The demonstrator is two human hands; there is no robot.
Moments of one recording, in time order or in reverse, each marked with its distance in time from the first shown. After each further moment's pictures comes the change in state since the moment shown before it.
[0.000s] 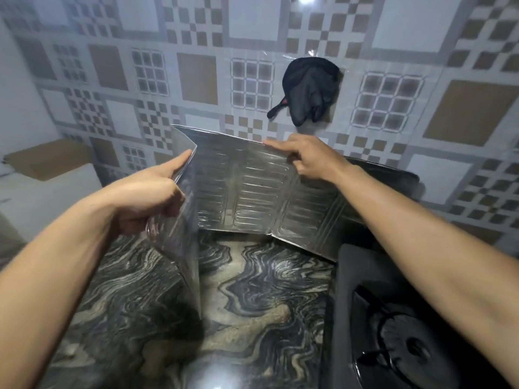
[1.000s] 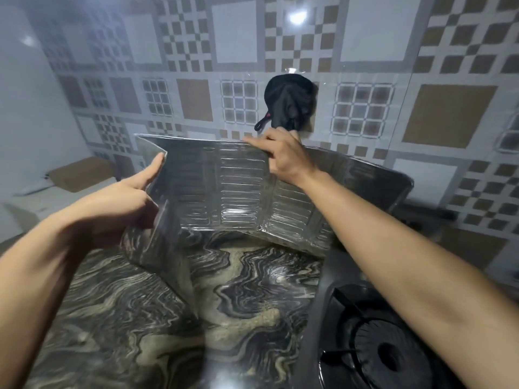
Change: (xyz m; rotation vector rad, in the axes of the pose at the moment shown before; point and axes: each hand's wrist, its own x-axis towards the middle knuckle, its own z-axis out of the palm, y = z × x) left_hand -0.063 0.047 0.039 -0.079 0.160 -0.007; right_hand -0.001 -0.001 -0.001 0.065 0.391 -0.142
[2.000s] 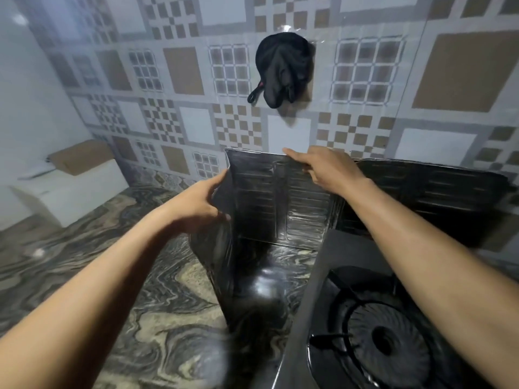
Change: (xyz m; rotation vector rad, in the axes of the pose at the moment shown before) left_hand 0.044 -0.016 0.104 0.405 -0.219 0.117; right_hand -0.095 0.068 -0.013 -0.266 -0.434 0.200
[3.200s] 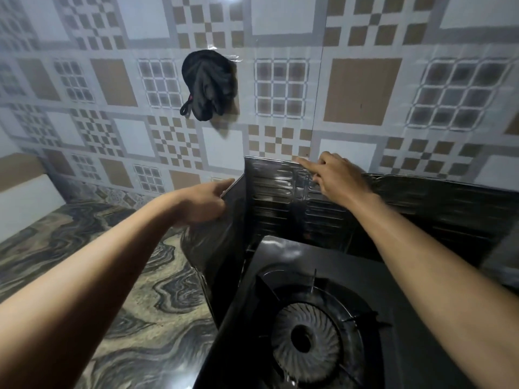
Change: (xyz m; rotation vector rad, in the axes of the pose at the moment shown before) left_hand 0.055 0.089 0.071 -0.005 -0.255 0.006; right_hand -0.097 0.119 -0.032 0.041 0.088 0.202
